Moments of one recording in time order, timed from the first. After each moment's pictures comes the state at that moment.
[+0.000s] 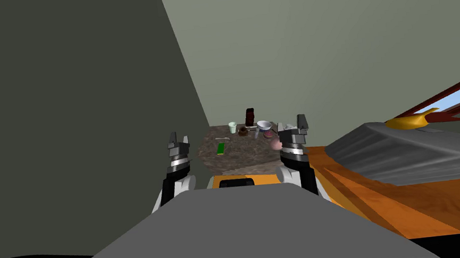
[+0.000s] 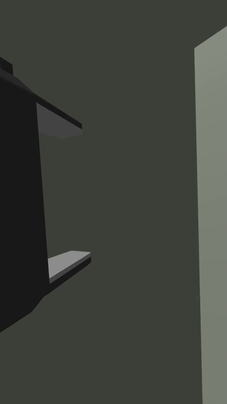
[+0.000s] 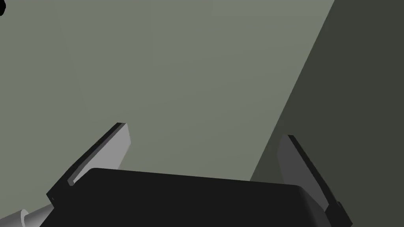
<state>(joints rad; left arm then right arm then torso) 0.52 0.03 0.07 -2.24 0.09 -0.42 -0.02 0.50 0.03 -0.07 -2.29 -0.02 -0.50 -0.05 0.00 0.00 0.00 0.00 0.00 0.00</state>
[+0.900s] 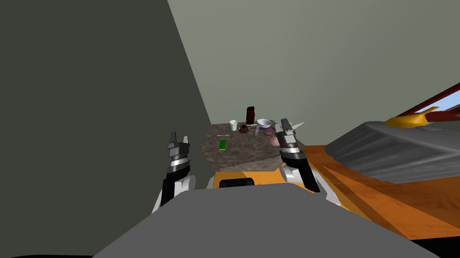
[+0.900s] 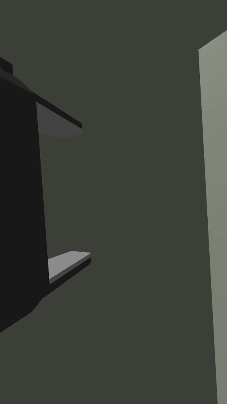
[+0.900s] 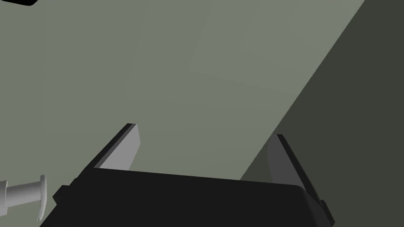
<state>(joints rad) 0.52 0.03 0.07 -2.24 0.09 -0.42 -0.02 0.45 -0.16 -0.10 -2.18 0.05 -0.52 0.07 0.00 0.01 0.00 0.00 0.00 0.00</state>
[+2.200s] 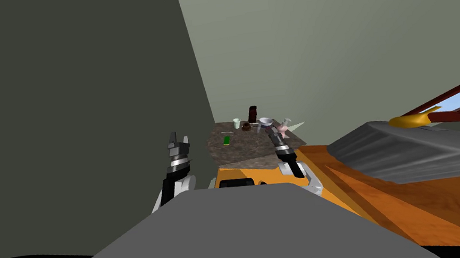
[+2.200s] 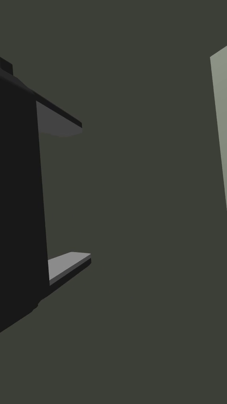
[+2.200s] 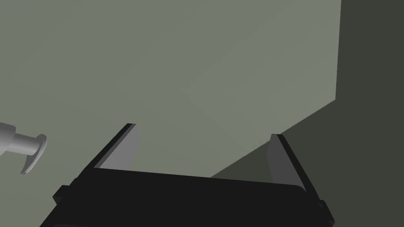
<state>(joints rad) 0.52 0.03 0.07 -2.24 0.09 -0.42 -0.02 0.30 -0.21 -0.16 -1.88 0.24 -0.55 0.40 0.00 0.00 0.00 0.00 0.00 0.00</state>
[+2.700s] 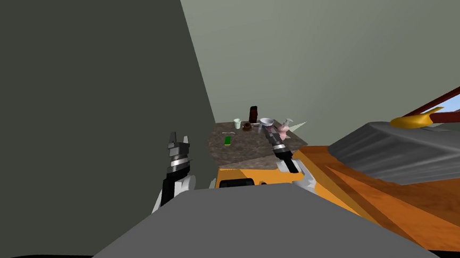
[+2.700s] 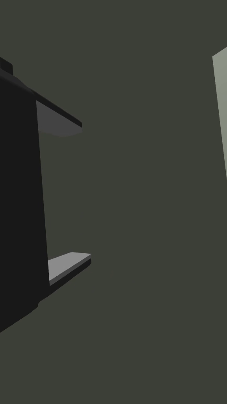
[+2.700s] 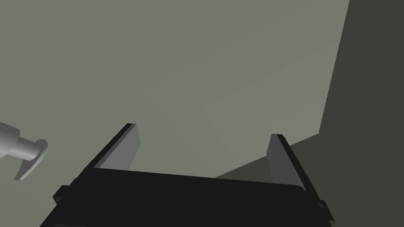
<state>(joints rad) 0.52 0.03 0.07 -2.24 0.09 -0.42 -0.02 0.22 -0.21 -0.18 -1.75 0.32 -0.55 0.52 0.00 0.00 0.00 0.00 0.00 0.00</state>
